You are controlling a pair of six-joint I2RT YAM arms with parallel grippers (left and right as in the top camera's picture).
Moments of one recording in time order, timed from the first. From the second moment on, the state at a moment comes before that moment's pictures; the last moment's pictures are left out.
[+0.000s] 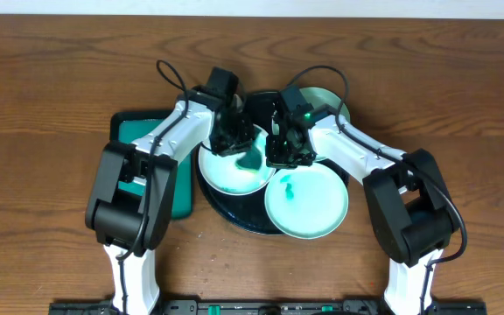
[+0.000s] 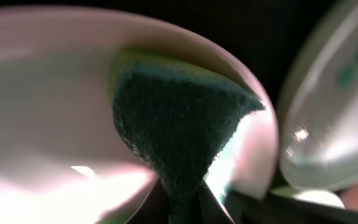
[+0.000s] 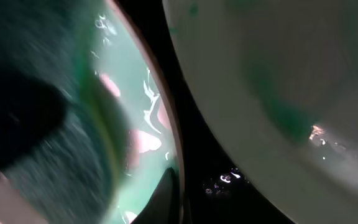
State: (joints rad) left arm -0.36 2.05 1.38 -0.67 0.47 -0.59; right arm 0.51 2.04 1.35 -0.69 -0.27 0.51
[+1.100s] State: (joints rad) left arm -0.35 2.00 1.46 -1.06 0.11 -0.50; right arm 0.51 2.04 1.35 -0.72 -0.29 0.48
